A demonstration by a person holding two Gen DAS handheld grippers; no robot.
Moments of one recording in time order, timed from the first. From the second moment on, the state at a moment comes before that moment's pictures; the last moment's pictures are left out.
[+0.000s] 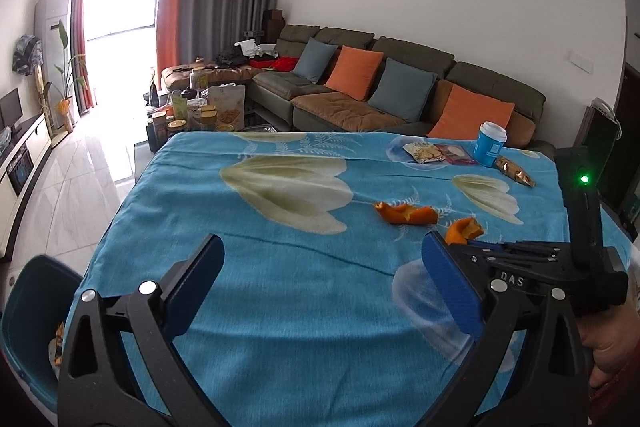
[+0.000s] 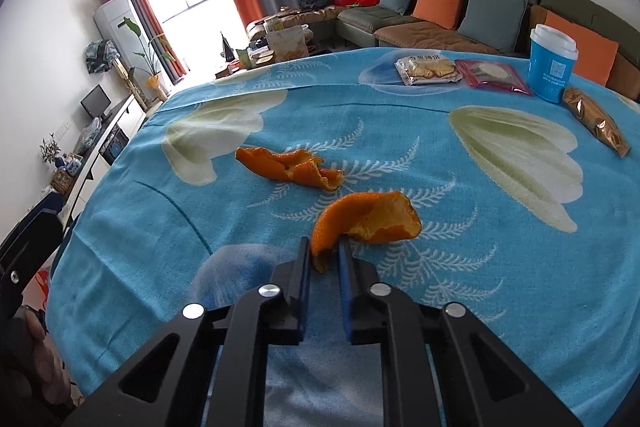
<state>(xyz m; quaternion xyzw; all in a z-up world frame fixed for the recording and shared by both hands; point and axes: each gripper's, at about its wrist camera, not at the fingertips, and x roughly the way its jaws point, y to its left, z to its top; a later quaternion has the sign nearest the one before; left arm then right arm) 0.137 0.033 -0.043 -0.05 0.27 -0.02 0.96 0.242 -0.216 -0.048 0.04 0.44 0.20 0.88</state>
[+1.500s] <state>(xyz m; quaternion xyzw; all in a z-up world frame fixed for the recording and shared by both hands) 0.281 -0.031 -0.102 -0.08 0.40 -0.11 0.91 0.233 -0.278 -0.028 0.09 0.39 0.20 0.89</state>
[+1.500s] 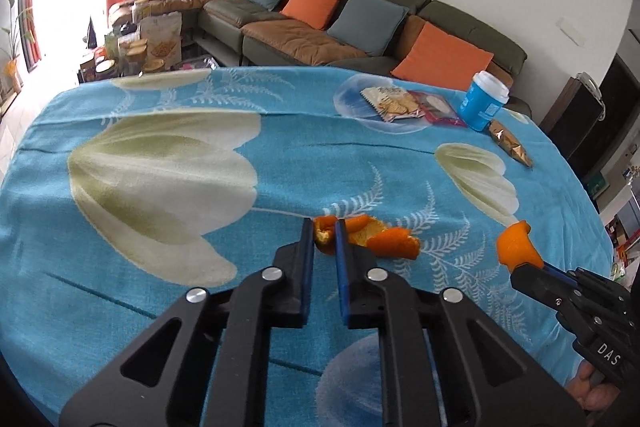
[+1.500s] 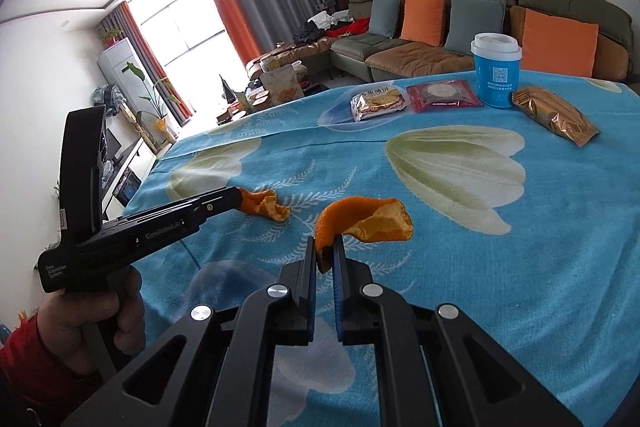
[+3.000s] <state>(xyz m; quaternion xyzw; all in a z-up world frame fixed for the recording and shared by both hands) -0.019 0.106 0.028 -0.08 0.19 0.05 0.98 0.133 -0.117 0.077 -0.03 0.26 0.37 0.89</state>
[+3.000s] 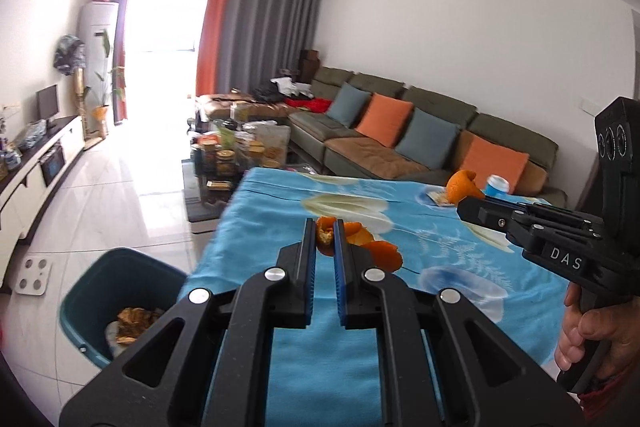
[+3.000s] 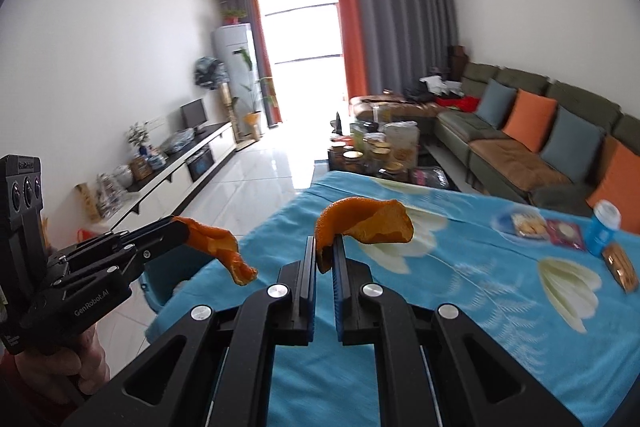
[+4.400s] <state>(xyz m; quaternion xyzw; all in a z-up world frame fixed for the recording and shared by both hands) -0.069 0.288 -0.033 -0.16 0.26 0.28 0.91 0.135 0.123 0.020 -0.18 0.34 0.54 0.75</state>
